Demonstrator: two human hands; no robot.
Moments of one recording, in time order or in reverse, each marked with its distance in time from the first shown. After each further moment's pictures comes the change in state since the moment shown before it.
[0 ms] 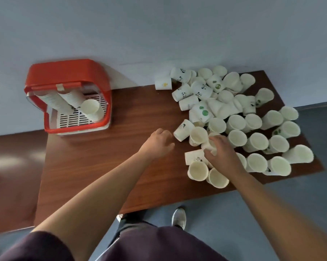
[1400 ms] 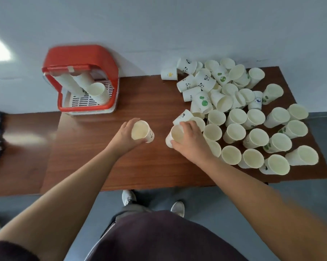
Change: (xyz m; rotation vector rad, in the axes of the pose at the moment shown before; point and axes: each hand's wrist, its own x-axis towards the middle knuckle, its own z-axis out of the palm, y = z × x) left_hand -0.073 -0.037 -0.003 -0.119 0.262 -0.199; right_hand -0.006 -0.042 0.019 -0.001 -0.079 -0.260
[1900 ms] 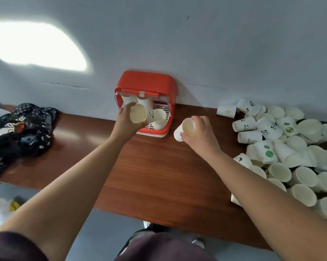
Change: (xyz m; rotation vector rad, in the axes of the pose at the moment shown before) left_hand 0.054 -0.106 -0.199 -0.222 0.446 -0.140; right_hand 0.160 -0.177 0.043 0.073 0.049 -0.129
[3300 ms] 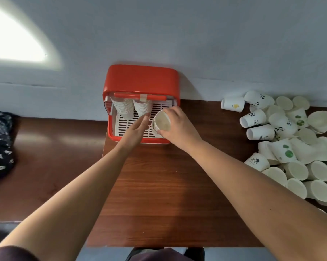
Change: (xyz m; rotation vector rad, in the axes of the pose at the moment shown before) left_hand 0.102 -0.075 0.034 -0.355 -0.479 -0.090; right_hand 0.110 -0.066 0.109 -0.073 -0.112 -0.083
